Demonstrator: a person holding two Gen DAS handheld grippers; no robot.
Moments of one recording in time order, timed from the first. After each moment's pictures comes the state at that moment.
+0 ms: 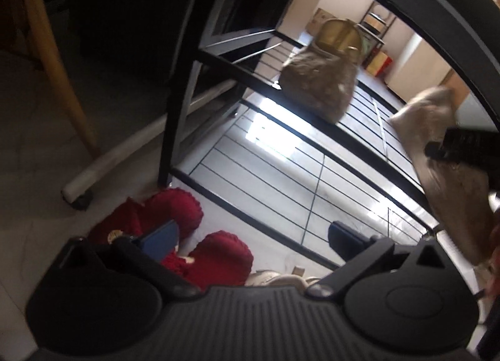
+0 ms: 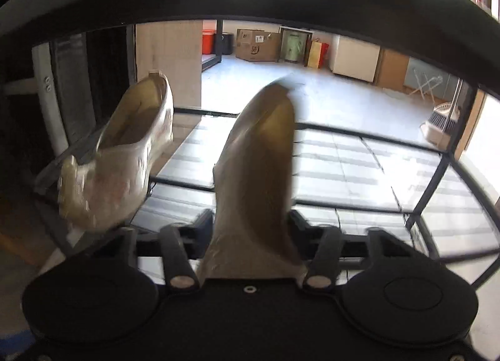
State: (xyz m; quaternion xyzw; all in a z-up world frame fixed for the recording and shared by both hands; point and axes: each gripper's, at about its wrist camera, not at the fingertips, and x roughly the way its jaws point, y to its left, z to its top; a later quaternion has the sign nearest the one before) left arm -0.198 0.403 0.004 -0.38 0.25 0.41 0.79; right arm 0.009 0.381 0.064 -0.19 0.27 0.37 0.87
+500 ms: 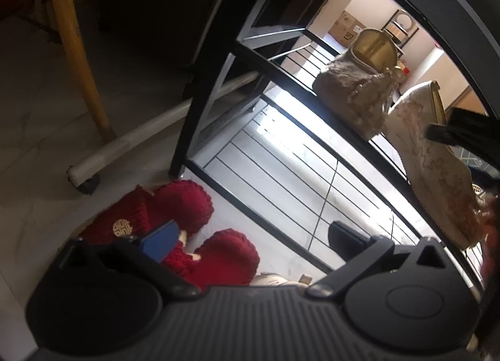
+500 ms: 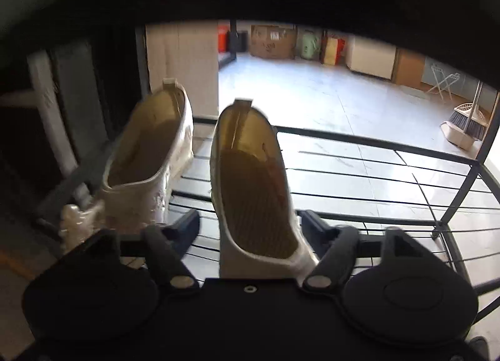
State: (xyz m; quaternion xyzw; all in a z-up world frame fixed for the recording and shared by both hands) left arm -0.210 0.418 -0.003 -0.41 0.25 0.42 0.77; right arm 0.024 0.377 0.064 -0.14 0.26 0.42 0.86
